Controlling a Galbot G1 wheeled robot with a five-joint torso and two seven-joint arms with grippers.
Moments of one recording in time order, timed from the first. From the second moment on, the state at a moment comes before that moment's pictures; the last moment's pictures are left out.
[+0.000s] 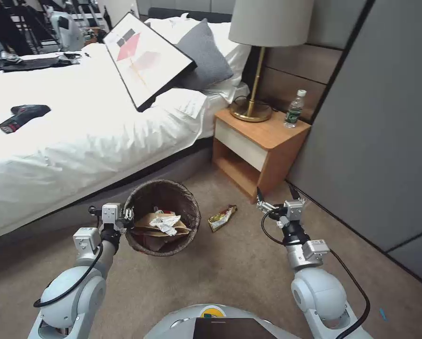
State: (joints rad) left arm 1.64 -1.31 -0.70 -2.35 -0.34 0.51 -0.07; right arm -1.60 1.33 0.50 2.19 0.14 0.02 0.09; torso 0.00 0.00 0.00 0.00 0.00
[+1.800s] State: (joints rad) left arm 1.66 -1.30 -0.70 -2.38 -0.34 0.48 -0.07; right arm -1.40 1.15 0.37 1.93 0.51 -0.25 0.29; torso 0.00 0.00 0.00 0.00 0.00
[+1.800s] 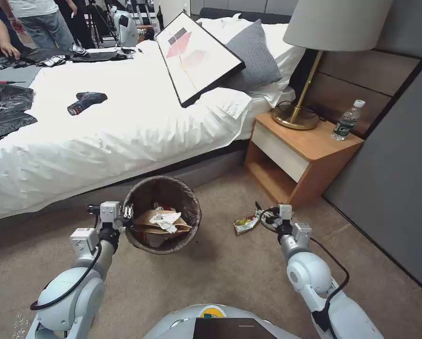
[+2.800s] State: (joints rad) left arm 1.66 -1.30 -0.69 -2.39 -0.34 0.48 -0.07; right arm -1.10 1.28 0.24 1.41 0.57 -0.24 0.40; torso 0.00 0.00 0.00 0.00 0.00
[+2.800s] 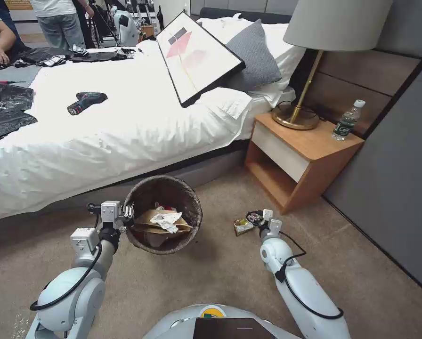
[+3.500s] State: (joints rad) left arm 1.66 -1.30 -0.69 -2.38 -0.34 0.48 -0.07; right arm -0.98 1.37 0.22 1.16 0.61 -0.21 0.39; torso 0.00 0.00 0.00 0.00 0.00
